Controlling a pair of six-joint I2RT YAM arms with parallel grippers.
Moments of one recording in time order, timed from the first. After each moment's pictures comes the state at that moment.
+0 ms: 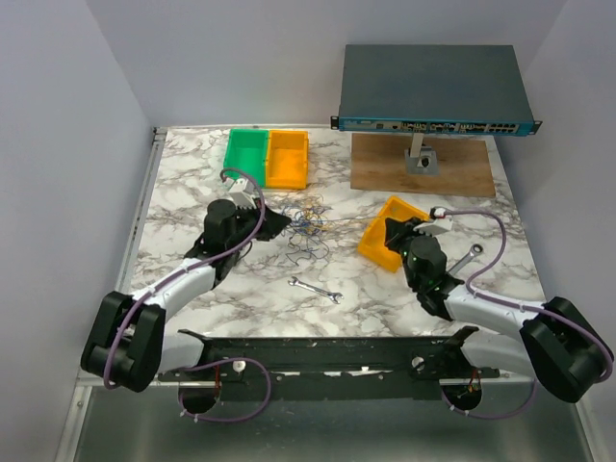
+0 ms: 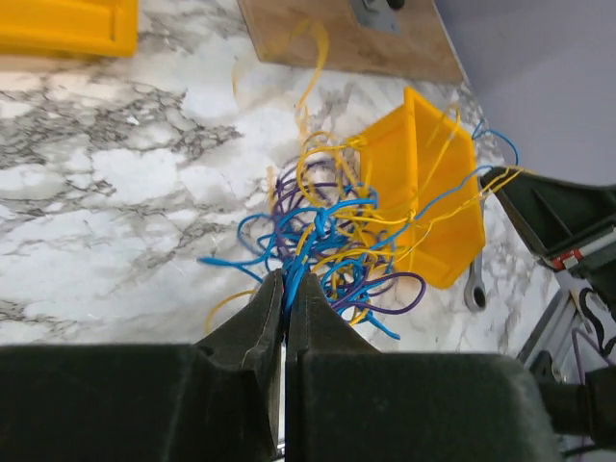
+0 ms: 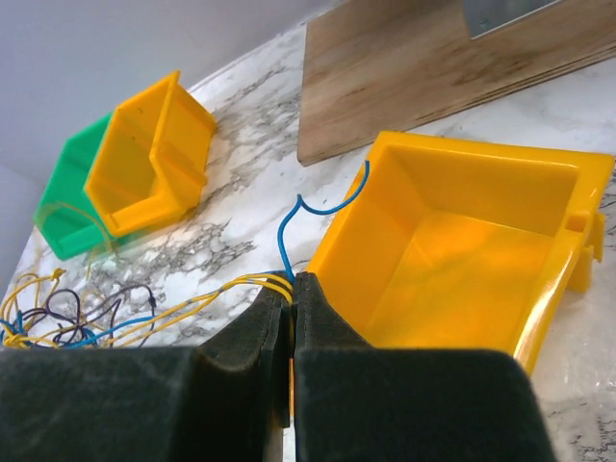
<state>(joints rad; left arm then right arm) -0.36 1.28 0.55 0.46 0.41 -0.59 0.62 1.16 0.30 0.72 0.57 0.61</state>
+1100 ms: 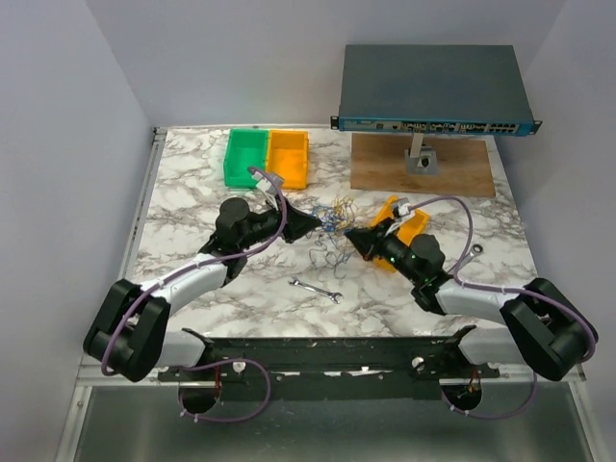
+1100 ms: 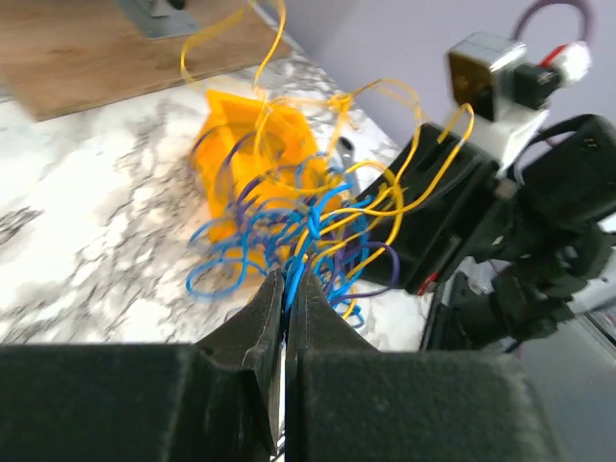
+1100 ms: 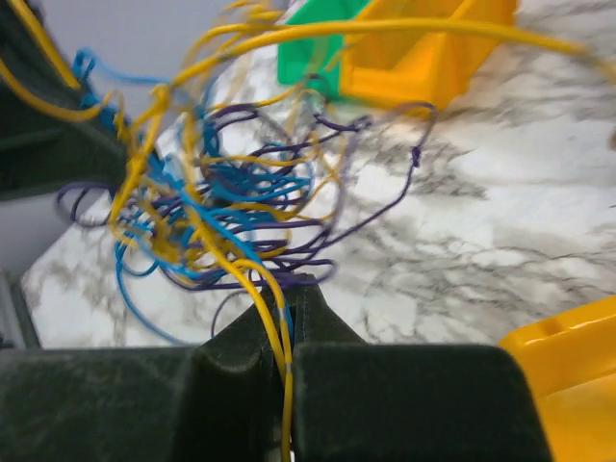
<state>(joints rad) -0.48 1.36 0.62 0.75 0.66 -0.60 0.61 1.32 0.31 0.98 -0.20 0.40</state>
